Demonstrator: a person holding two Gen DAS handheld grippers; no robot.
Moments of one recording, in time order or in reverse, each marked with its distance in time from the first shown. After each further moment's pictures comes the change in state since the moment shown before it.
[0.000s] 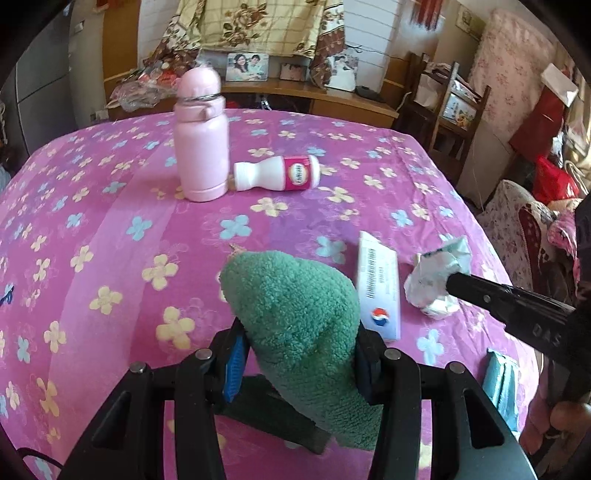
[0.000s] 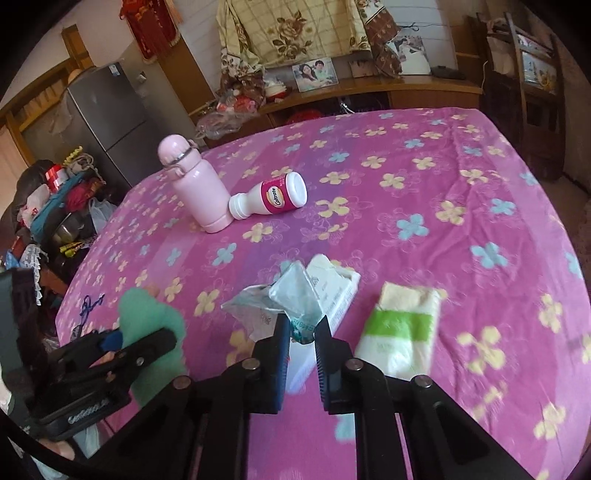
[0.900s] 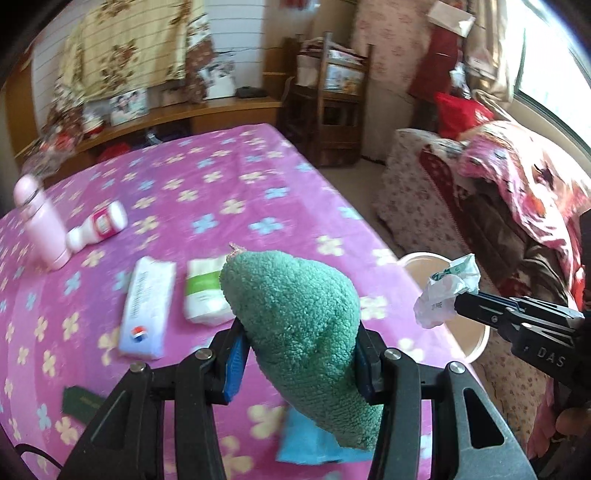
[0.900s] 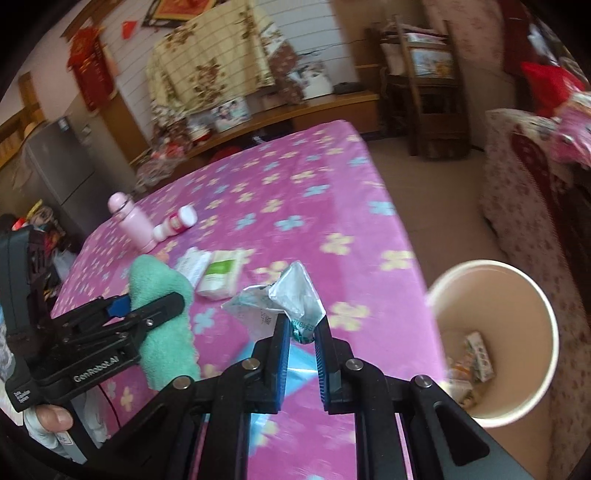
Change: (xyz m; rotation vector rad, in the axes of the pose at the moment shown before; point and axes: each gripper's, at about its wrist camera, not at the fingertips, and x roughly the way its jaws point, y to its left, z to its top) left arm -0.020 -0.220 -0.020 0.317 -0.009 -0.209; right arm -0.180 -0.145 -0.092 0.208 -0.116 -0.211
